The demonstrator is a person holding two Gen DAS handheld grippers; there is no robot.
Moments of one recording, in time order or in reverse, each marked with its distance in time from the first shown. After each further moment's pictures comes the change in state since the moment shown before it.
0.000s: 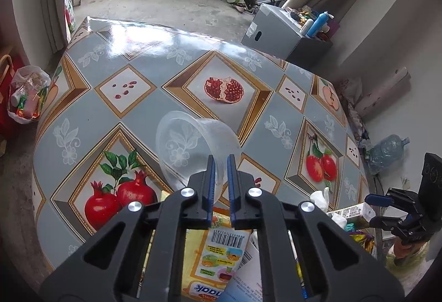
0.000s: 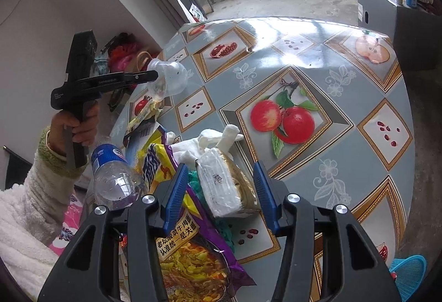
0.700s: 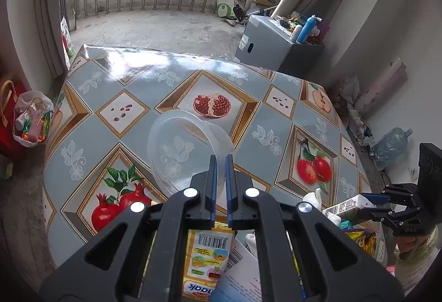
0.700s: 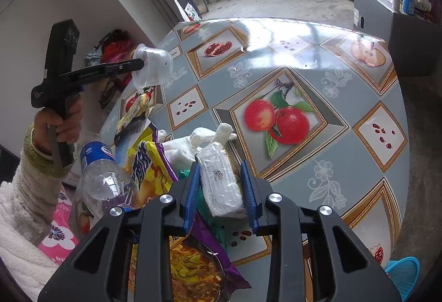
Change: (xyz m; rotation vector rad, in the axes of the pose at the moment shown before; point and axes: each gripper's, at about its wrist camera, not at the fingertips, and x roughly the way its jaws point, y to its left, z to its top) left arm -0.025 -0.024 -0.003 0.089 -0.086 0.021; right arm 0.002 0.003 -0.003 -0.016 -0.011 -0.061
